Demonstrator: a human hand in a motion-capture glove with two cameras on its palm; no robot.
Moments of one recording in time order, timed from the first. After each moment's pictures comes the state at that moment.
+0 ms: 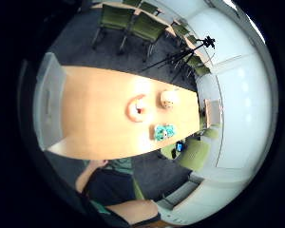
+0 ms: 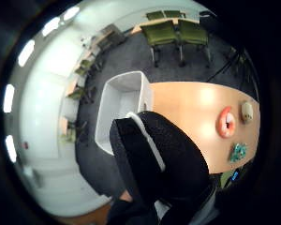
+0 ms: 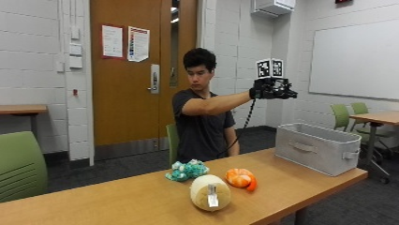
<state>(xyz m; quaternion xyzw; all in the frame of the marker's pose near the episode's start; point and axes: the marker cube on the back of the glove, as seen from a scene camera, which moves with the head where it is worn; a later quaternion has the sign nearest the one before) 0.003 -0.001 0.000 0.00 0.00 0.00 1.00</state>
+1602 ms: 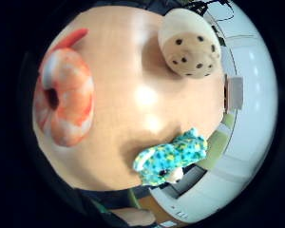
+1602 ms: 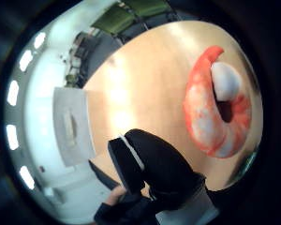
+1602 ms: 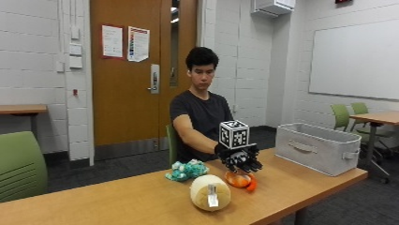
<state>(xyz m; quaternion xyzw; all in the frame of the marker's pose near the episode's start) 0.210 0.031 0.262 -0.12 -0.05 0.10 0.99</state>
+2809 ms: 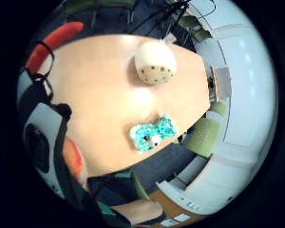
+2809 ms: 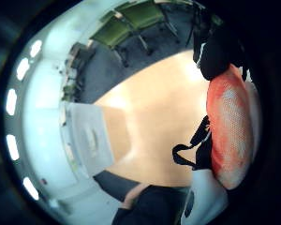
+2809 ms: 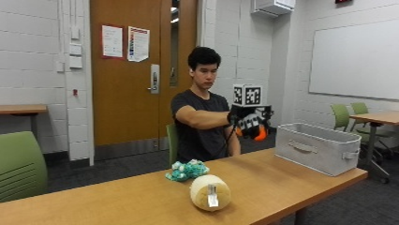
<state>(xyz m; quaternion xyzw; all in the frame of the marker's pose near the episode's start) 0.173 -0.008 0.121 -0.07 -0.02 0.15 0.99</state>
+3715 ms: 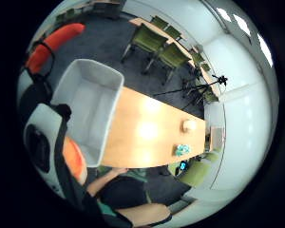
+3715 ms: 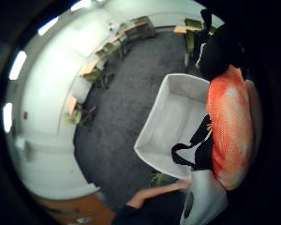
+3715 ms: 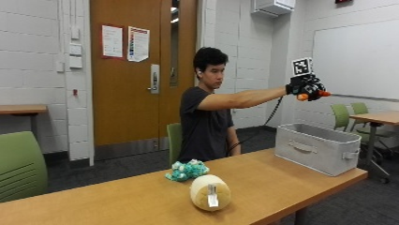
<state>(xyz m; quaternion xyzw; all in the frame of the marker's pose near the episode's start) -0.168 -0.064 -0.017 0.04 -0.07 -0.25 0.97</state>
